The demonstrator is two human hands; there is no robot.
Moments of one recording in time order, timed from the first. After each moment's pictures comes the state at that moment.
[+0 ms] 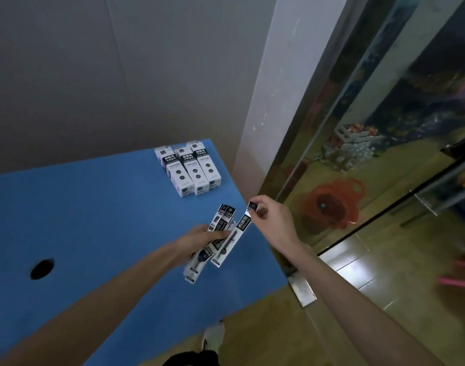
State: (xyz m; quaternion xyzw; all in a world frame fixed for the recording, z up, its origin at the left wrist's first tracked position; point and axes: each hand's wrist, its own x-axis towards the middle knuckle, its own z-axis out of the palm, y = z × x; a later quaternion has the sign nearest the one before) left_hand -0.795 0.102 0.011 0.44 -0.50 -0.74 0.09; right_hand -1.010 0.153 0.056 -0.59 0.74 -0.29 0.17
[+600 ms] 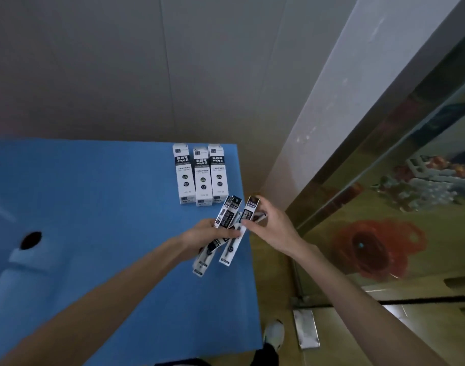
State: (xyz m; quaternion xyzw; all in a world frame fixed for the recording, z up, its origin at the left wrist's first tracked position) left_hand -0.877 0.038 -0.001 0.50 -0.43 -0.73 0.20; right_hand -1.095 0.024 0.020 -0.70 0.62 -0.14 0.32
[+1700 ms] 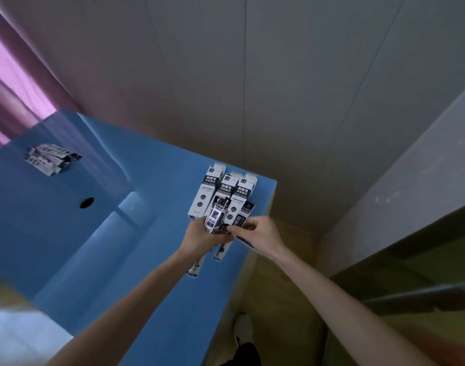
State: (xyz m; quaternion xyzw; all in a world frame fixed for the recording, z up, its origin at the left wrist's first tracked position) left_hand -0.937 -0.017 0.013 0.77 -0.31 -0.40 0.40; right_hand -1.089 -0.122 0.007 -0.72 0.42 -0.13 0.54
